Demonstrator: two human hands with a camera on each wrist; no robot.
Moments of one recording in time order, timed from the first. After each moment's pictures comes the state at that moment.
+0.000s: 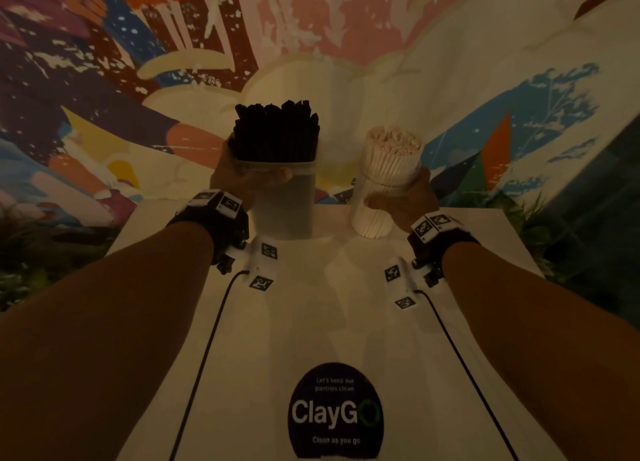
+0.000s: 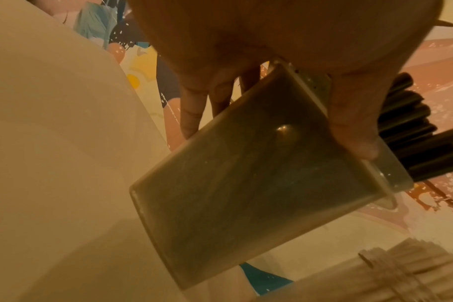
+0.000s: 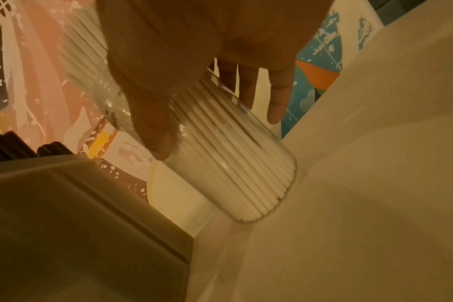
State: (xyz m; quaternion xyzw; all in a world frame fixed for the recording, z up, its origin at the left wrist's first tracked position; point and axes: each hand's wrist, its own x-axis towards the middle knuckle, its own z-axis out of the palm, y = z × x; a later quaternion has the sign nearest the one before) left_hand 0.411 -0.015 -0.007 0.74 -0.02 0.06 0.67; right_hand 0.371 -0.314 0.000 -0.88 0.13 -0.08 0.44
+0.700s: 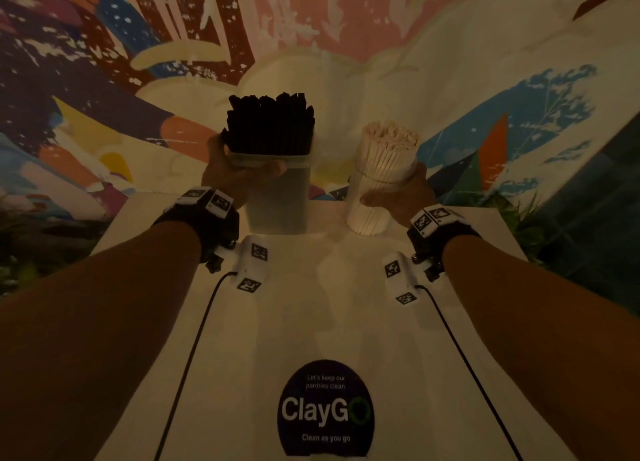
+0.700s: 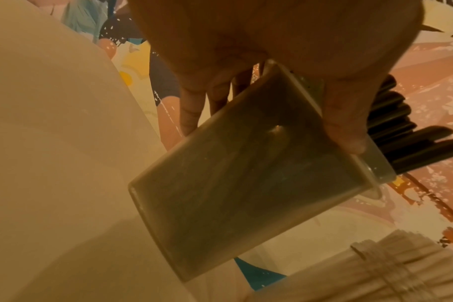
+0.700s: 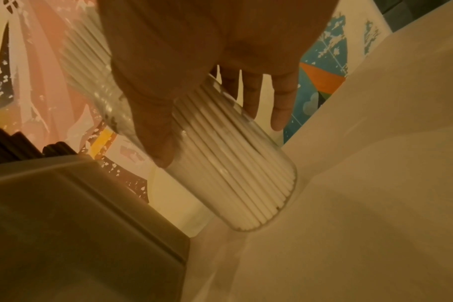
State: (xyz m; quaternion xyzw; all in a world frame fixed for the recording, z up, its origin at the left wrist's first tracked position) left_hand 0.378 -0.029 0.015 0.77 0.04 0.08 0.63; right_hand 0.375 -0.318 0.004 -0.89 0.11 -0.05 0.43
